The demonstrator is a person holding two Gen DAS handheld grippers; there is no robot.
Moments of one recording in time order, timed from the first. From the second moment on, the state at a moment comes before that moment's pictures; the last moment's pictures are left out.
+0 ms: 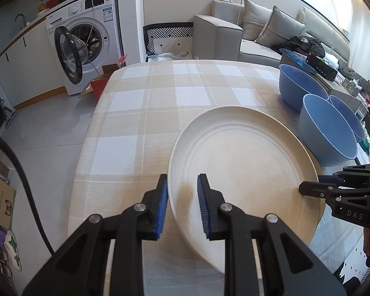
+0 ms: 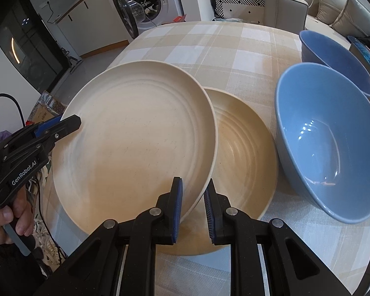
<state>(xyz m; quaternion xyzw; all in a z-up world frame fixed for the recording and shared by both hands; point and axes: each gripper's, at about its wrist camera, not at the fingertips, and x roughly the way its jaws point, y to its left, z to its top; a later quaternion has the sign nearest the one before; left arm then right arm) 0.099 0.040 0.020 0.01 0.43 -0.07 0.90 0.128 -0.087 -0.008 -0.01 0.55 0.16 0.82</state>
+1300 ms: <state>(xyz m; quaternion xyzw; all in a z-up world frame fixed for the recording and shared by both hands) 0.124 -0.016 -0.003 0.06 0.45 -0.09 0.89 0.105 -0.121 -0.002 -0.03 0.54 0.11 0.83</state>
